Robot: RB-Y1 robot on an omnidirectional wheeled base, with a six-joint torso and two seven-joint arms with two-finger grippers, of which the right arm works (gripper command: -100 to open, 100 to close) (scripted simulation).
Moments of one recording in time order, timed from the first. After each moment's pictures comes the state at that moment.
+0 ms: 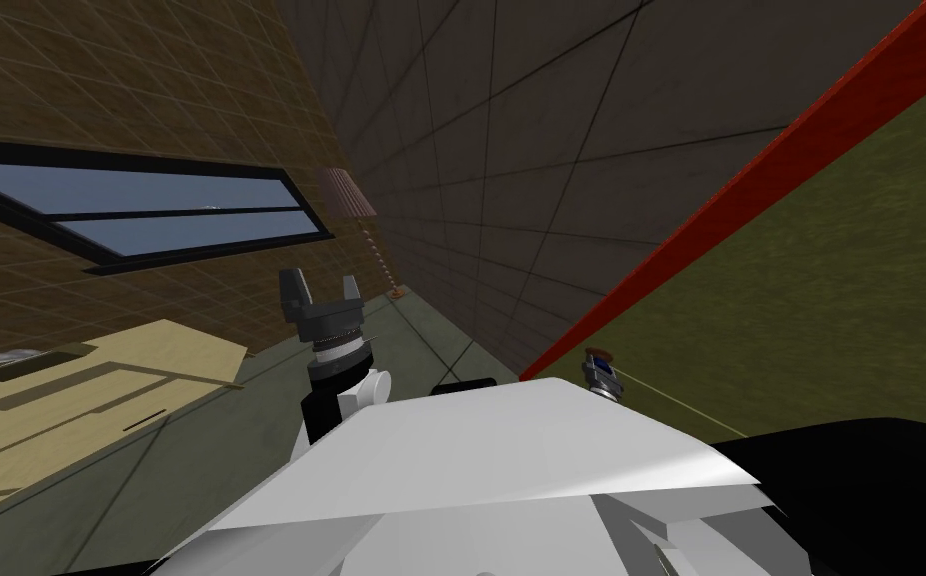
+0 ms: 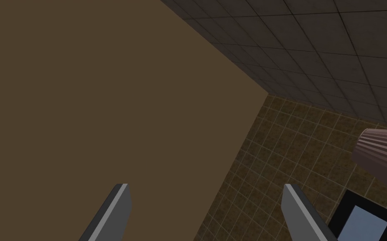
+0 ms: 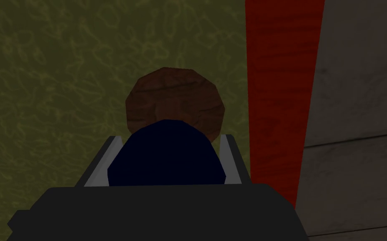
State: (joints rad) arm 0.29 -0.40 -0.11 -0.68 -0.81 -0.97 1.40
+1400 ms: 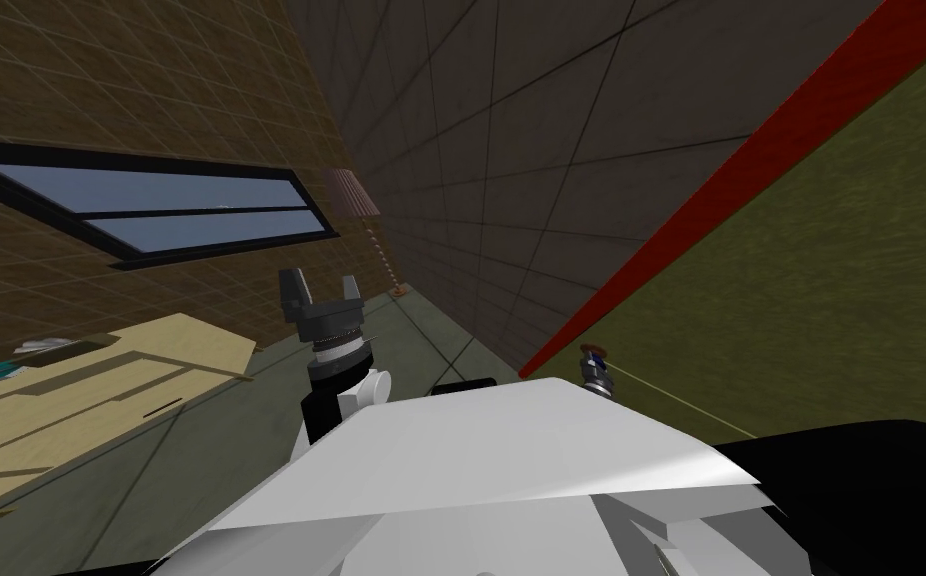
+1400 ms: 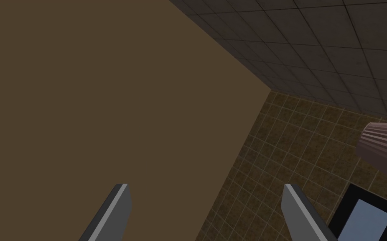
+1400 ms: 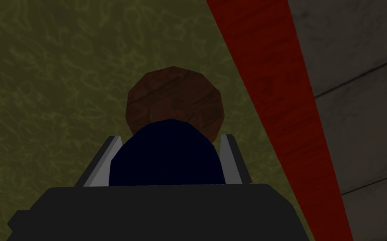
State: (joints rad) arm 0.26 -0.38 -0.13 -0.68 -0.78 -0.96 1.06
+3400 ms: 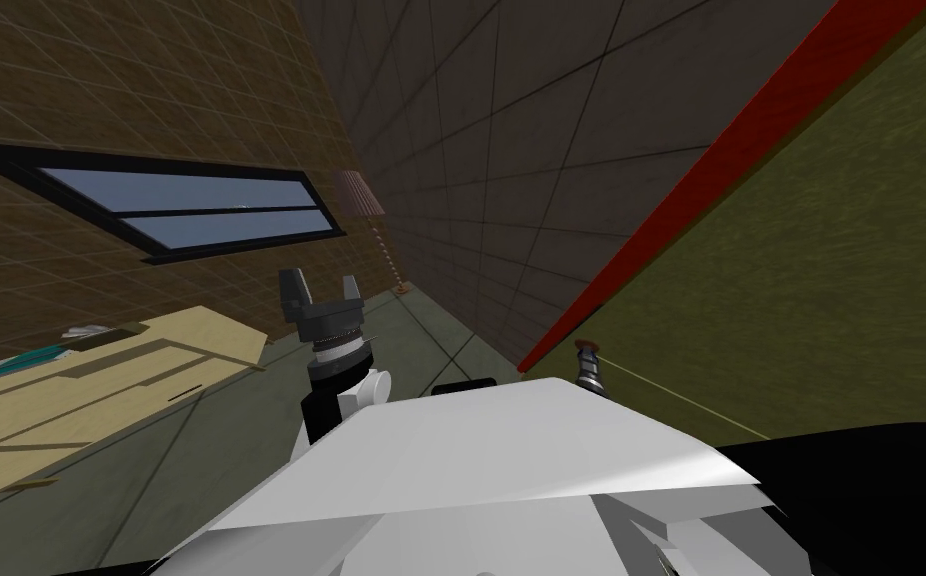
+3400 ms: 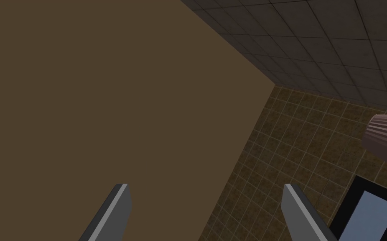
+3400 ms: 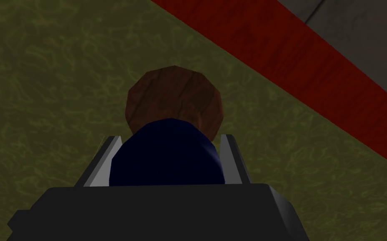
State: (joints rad) arm 0.22 -0.37 -0.15 -0.68 -0.73 -0.93 0.58
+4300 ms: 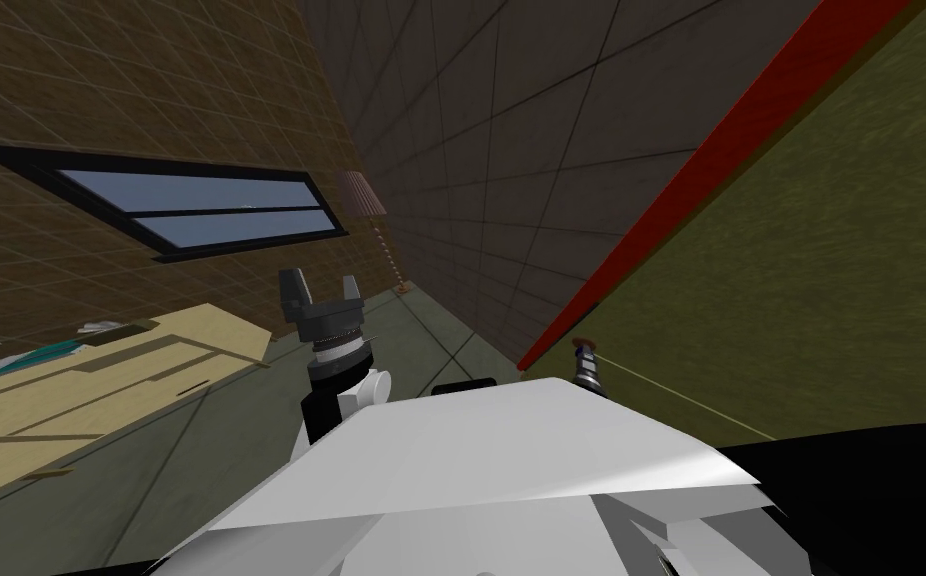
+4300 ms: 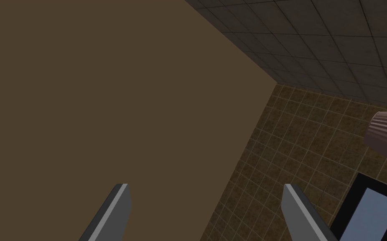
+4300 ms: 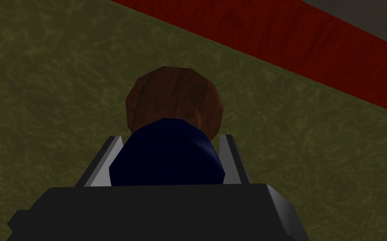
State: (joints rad) arm 0.21 -0.36 -0.17 -0.69 -0.72 -0.92 0.38
